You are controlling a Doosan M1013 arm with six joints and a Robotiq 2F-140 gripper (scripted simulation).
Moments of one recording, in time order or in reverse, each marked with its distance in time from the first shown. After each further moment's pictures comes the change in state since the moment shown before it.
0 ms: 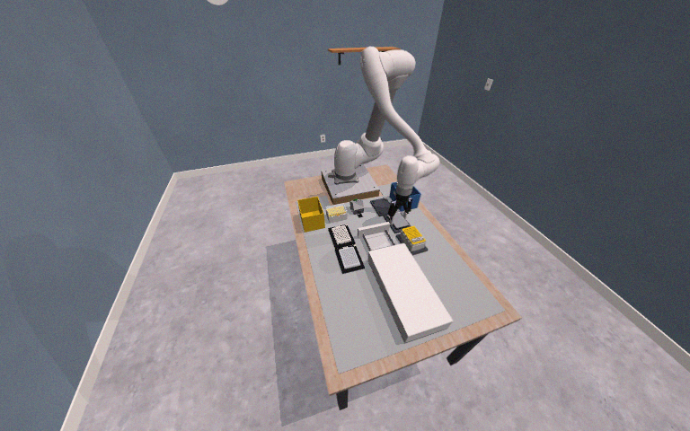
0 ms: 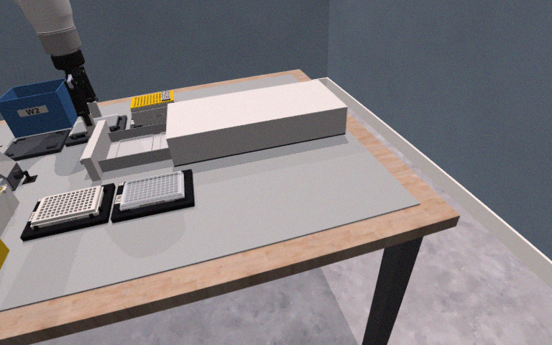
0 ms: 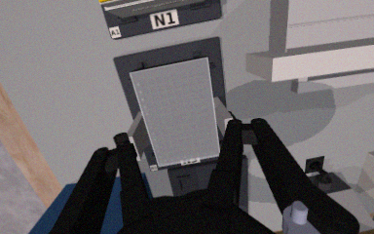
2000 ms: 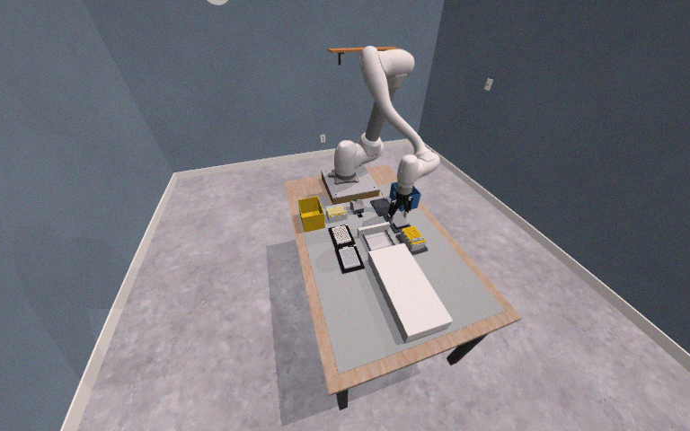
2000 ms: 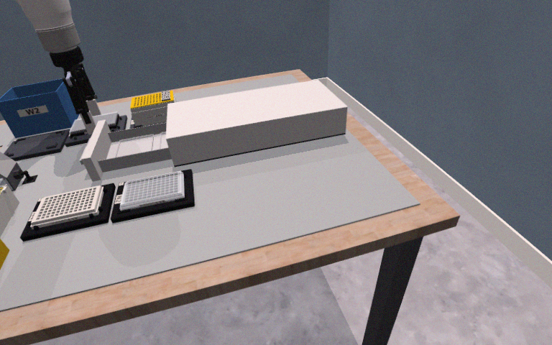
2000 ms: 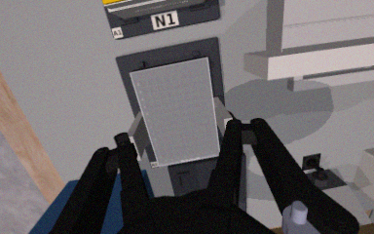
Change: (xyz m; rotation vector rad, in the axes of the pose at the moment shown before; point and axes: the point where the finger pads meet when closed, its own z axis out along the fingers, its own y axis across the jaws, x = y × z) arm 0.000 0.000 -0.007 0.000 0.000 0.000
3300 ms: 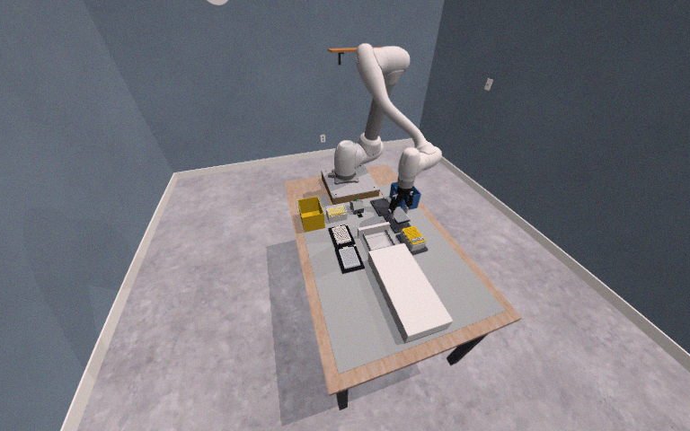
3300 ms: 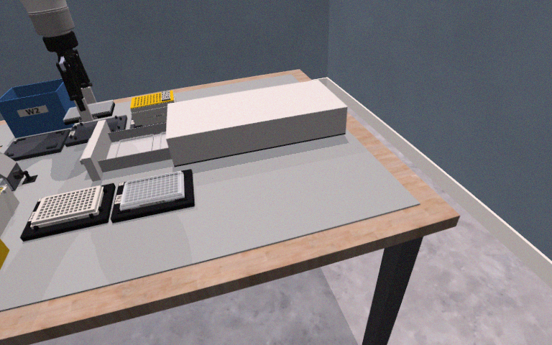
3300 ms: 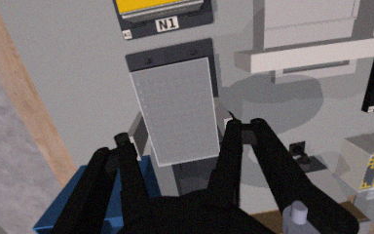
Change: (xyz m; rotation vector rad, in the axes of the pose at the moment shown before) arm 0.000 0.000 -0.039 0.000 0.000 0.000
